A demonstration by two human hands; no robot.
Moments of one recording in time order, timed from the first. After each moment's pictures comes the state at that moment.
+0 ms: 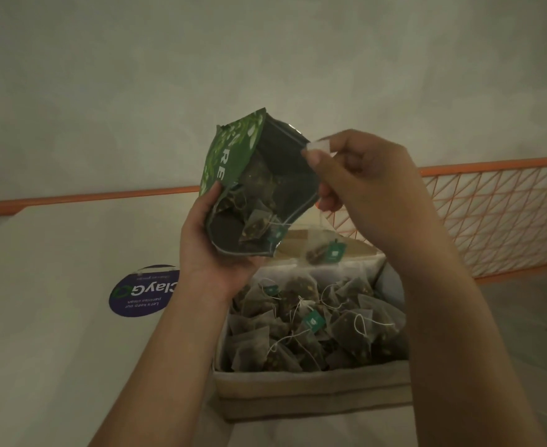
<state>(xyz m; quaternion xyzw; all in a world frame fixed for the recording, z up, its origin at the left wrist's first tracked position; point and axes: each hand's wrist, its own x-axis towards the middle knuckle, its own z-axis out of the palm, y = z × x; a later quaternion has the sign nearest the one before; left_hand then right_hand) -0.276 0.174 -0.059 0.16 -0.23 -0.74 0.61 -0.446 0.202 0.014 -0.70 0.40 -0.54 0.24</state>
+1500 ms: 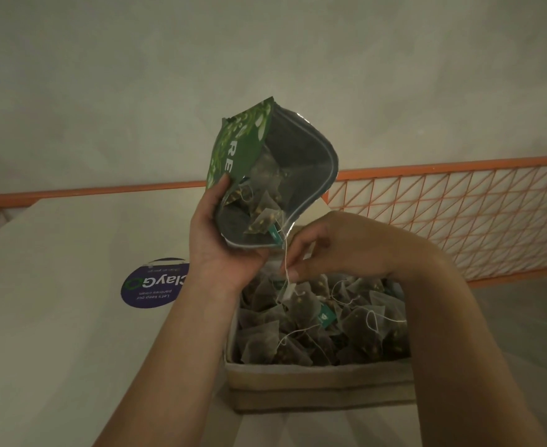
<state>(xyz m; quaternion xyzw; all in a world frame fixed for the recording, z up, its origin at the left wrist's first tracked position) -0.272 0.170 -0.062 0.16 -0.19 -0.74 0.63 -0.445 0.180 -0.019 -0.86 0.41 -0.13 0.28</state>
